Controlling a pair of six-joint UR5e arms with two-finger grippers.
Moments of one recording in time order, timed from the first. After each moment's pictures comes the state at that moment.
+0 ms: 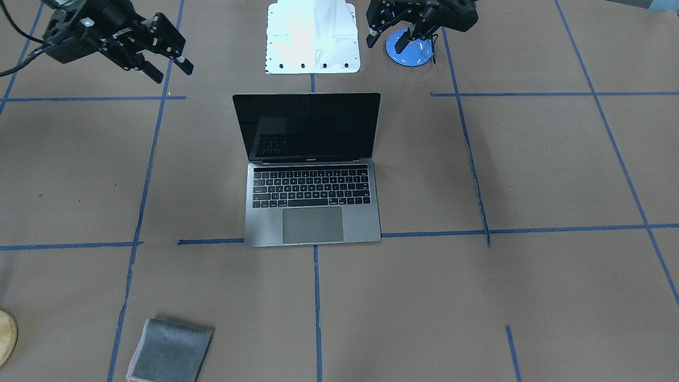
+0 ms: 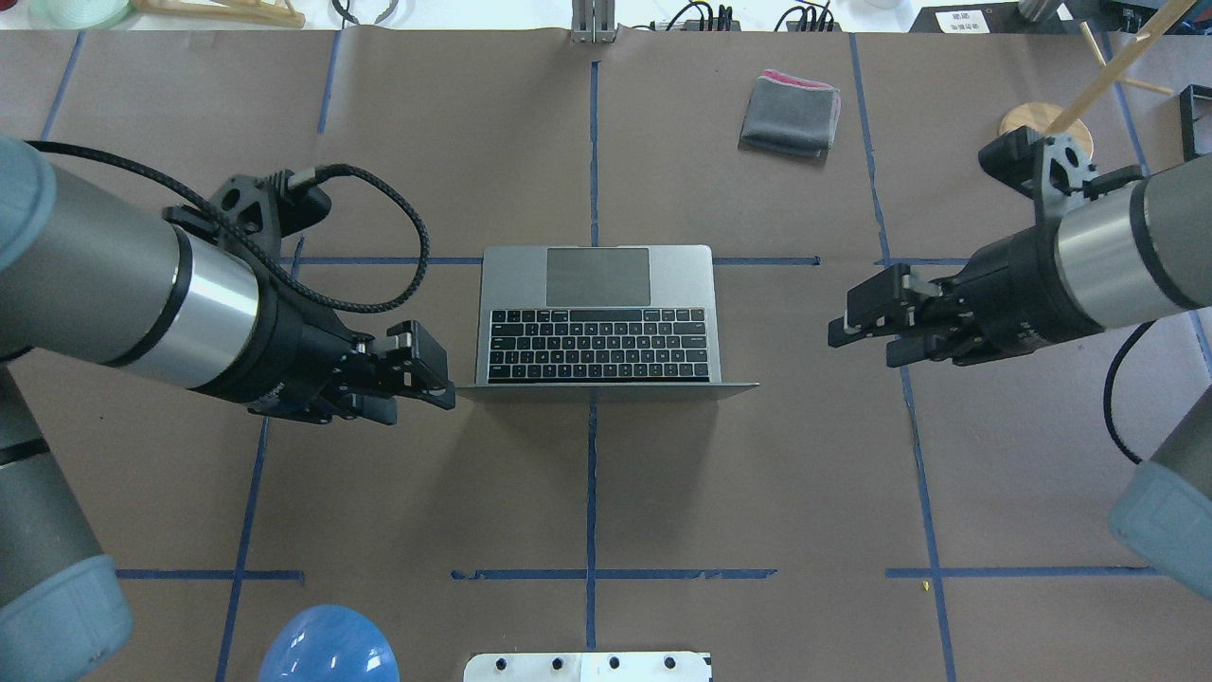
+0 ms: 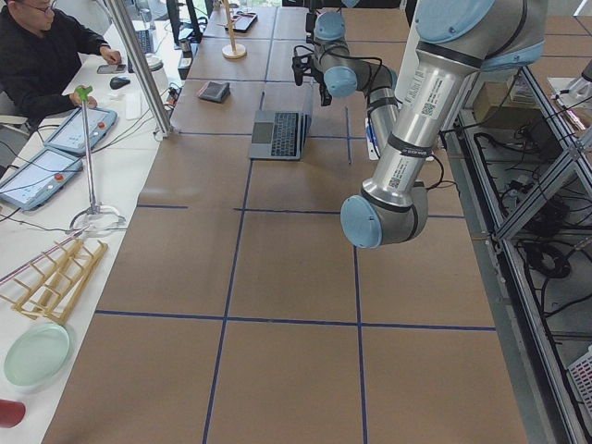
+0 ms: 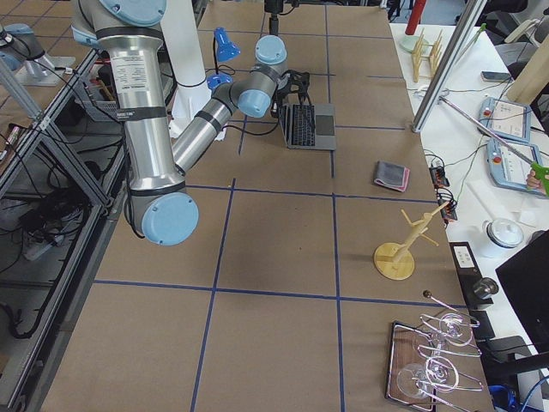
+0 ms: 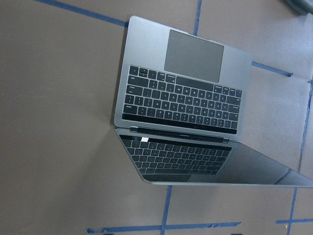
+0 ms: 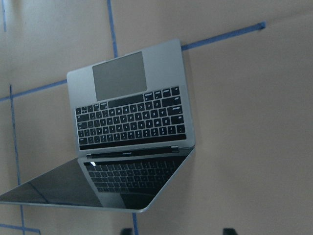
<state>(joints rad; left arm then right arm) -0.59 -2.02 -2.28 -1.55 -2.11 -1.47 0.76 -1.41 2.26 -1.30 2.22 1.38</state>
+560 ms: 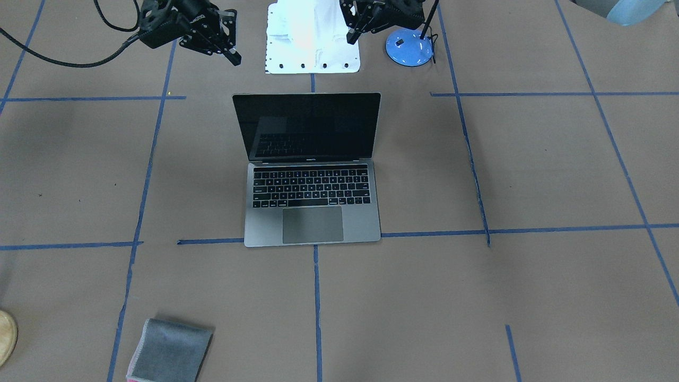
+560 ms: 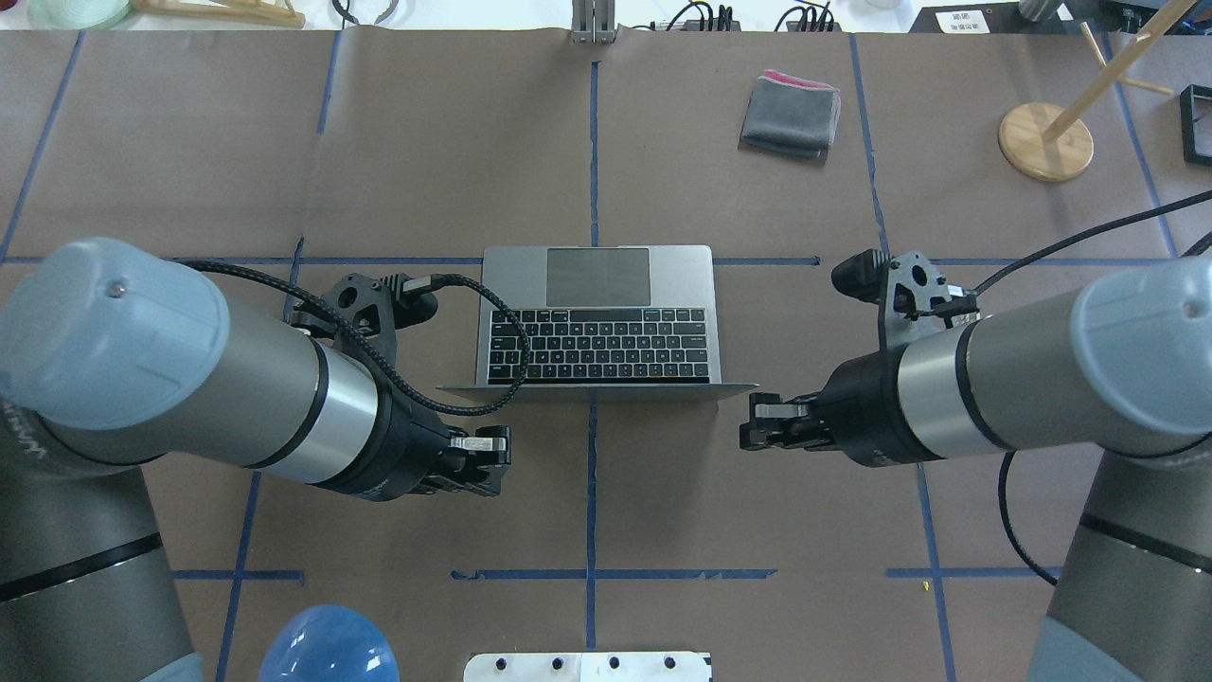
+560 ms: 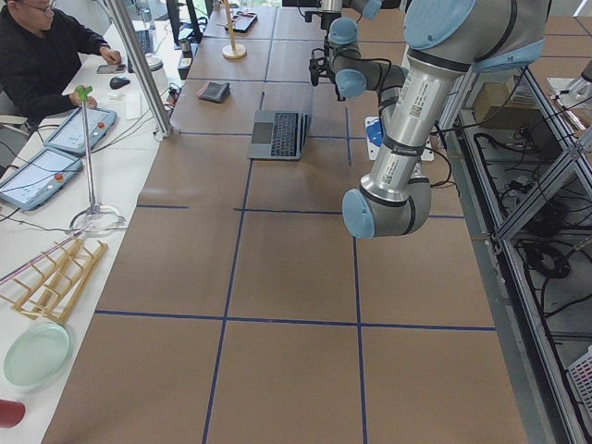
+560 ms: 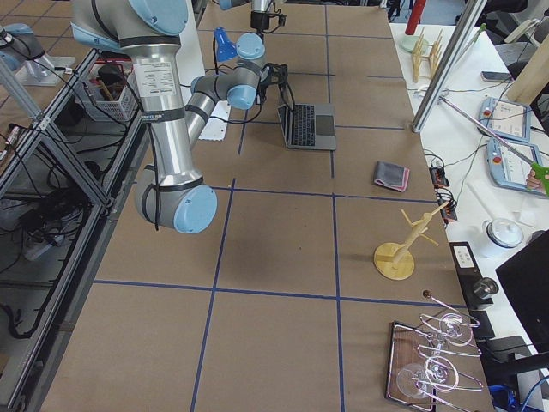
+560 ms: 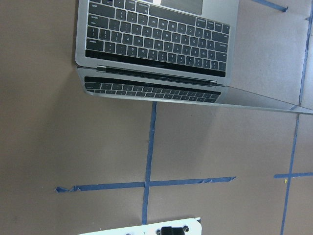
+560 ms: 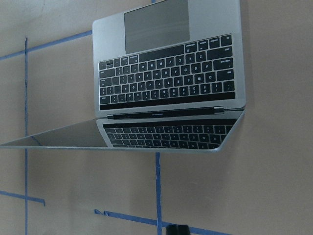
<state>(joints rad) -0.44 -2.08 -2.22 -1.55 -2.01 -1.46 0.47 -1.34 2.27 -1.29 1.93 1.42</state>
